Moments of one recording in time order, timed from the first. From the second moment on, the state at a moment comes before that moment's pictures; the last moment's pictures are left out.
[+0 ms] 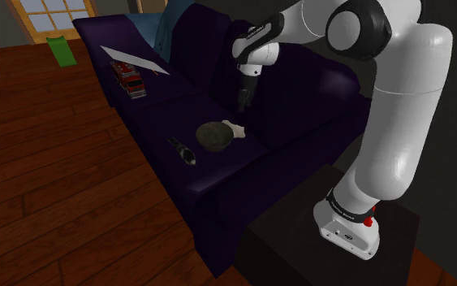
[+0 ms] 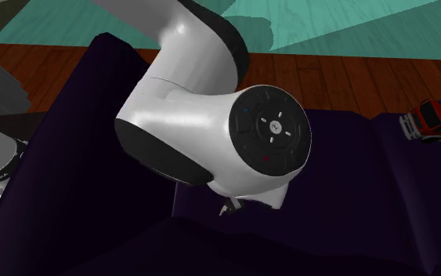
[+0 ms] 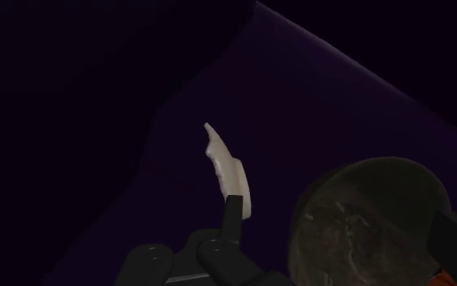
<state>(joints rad) 0.02 0.35 -0.34 -1.94 0.33 2.07 -0.78</state>
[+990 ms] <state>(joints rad) -0.06 0.79 -0.25 -1.58 0.38 2.05 -0.93</state>
